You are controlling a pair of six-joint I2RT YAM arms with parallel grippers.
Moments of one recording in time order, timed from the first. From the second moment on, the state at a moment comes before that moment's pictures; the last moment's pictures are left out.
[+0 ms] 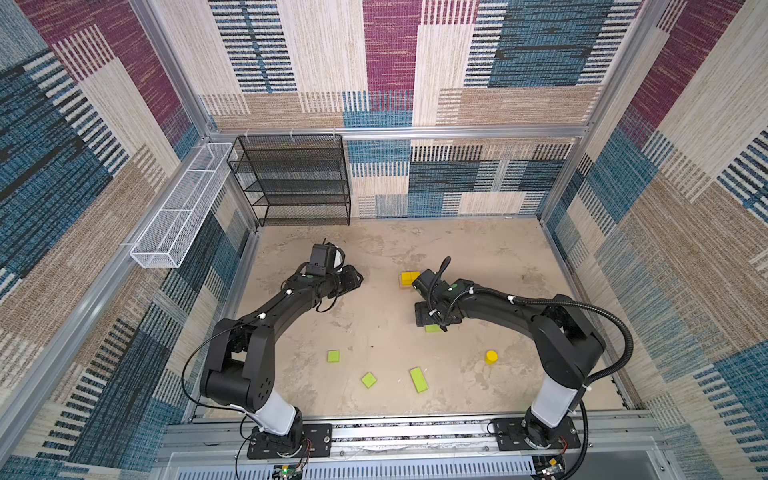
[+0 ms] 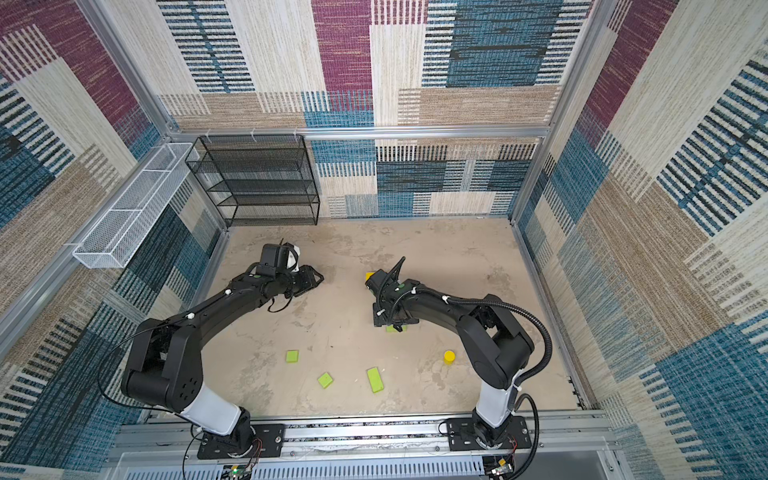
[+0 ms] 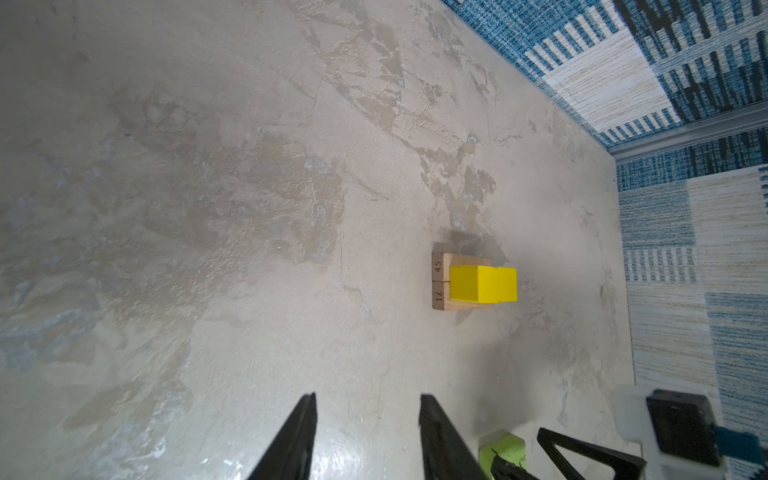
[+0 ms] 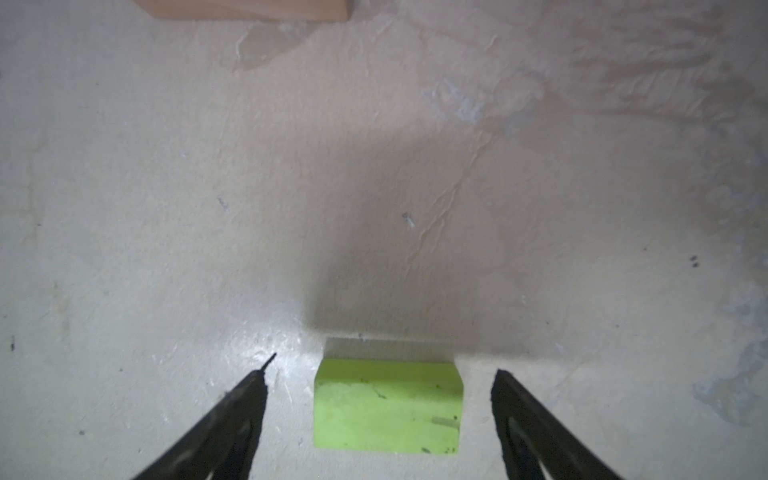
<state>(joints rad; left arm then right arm) -0.25 1.60 1.04 -0.27 0.29 -0.59 0.71 1.77 1.16 -0.66 0.19 0.61</state>
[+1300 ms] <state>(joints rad) -0.25 1.60 1.04 -0.27 0.29 -0.59 0.72 1.76 1.10 -0.66 0.16 0.62</state>
